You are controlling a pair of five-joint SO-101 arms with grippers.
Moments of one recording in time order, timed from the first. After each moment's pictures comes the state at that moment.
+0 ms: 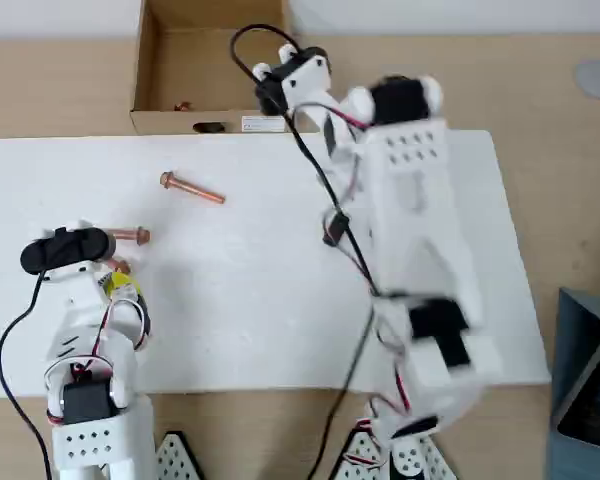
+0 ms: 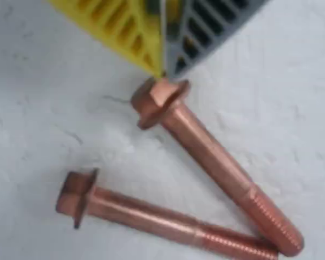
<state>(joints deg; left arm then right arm) -13.0 -104.1 96.3 53.7 -4.3 -16.2 3.2 -21.3 101.4 21.3</state>
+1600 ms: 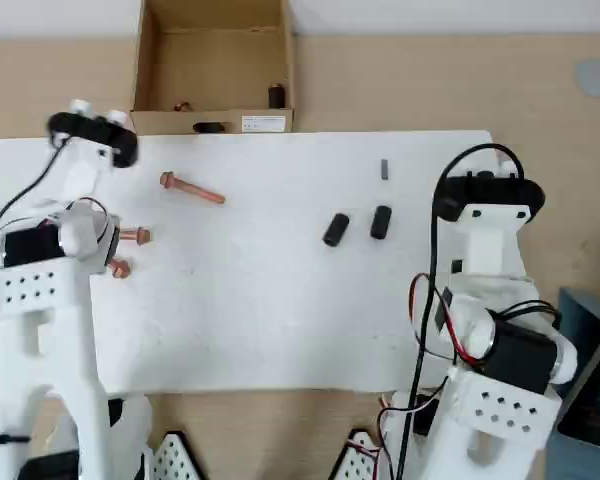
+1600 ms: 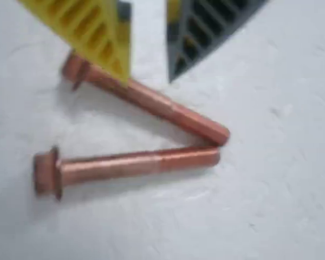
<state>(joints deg) -16.2 -32.9 37.5 63.2 -42.9 14.9 -63.3 41.8 88.8 4.2</state>
